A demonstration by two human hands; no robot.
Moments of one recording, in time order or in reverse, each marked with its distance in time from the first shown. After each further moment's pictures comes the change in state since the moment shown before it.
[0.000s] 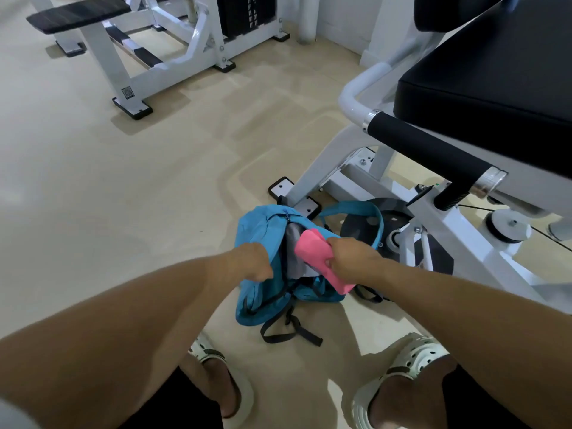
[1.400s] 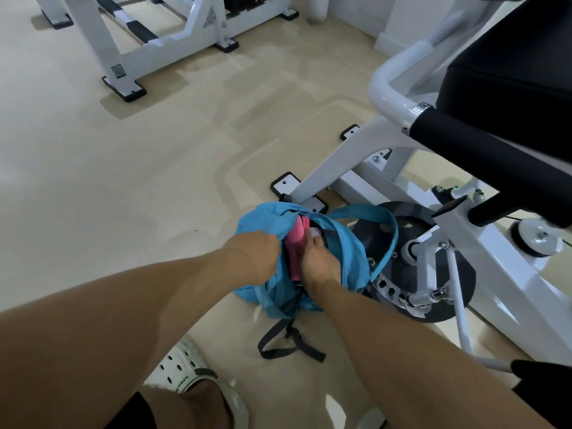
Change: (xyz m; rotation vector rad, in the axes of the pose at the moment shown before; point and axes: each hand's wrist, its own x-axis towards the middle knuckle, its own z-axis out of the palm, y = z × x) left_hand 0.027 -0.006 -0.023 0.187 0.137 0.218; right_hand 0.098 -0.050 0.079 0.252 0.277 0.195
